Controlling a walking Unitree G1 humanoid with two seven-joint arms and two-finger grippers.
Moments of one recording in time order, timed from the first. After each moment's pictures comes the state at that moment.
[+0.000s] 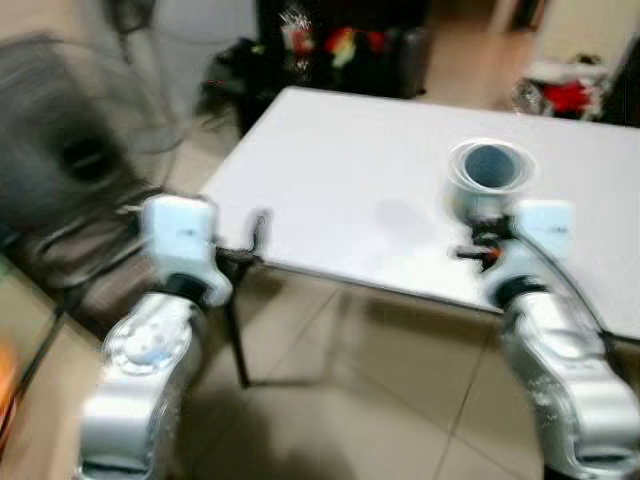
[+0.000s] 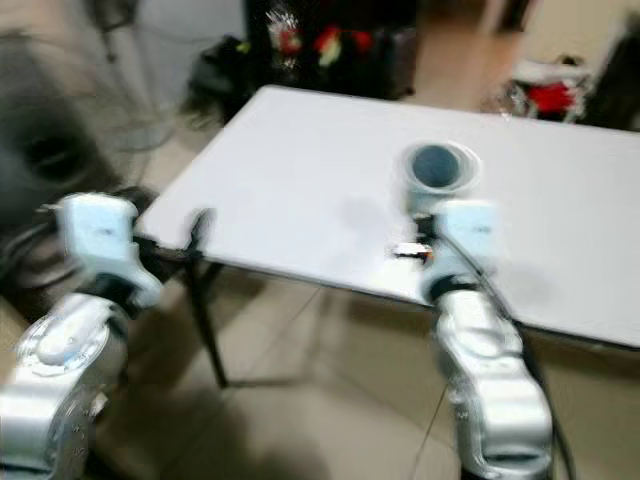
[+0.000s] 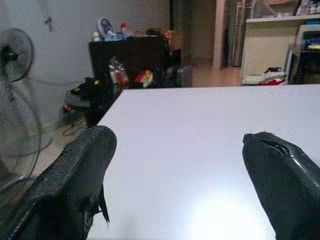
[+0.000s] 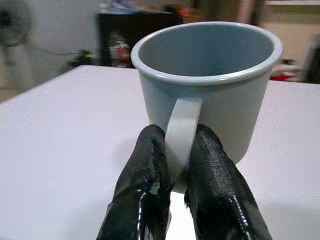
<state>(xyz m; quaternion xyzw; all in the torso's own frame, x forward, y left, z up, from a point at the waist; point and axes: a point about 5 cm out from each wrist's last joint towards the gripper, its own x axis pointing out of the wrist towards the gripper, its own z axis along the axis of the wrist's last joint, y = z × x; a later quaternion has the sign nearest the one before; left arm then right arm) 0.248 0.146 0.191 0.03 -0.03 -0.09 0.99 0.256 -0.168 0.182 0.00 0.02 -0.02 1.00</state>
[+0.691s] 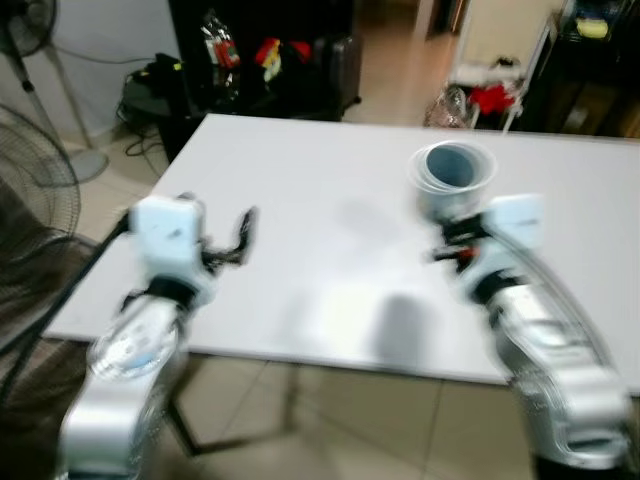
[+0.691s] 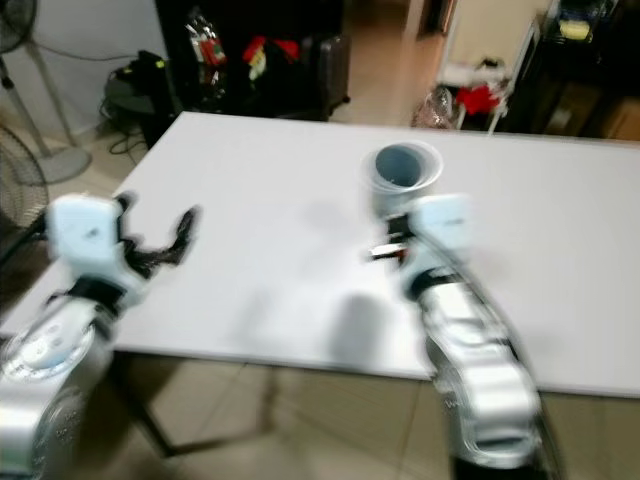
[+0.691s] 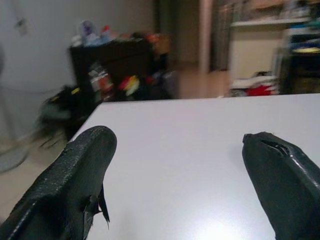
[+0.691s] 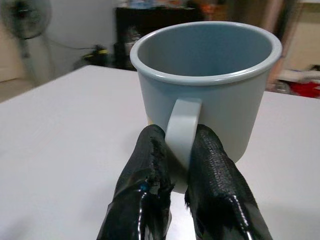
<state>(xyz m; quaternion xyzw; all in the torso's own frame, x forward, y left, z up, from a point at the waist) 0.245 0.170 0.188 0.05 -0.03 -0.04 1.00 0.267 -0.133 0.180 0.00 0.04 0.12 0.99</state>
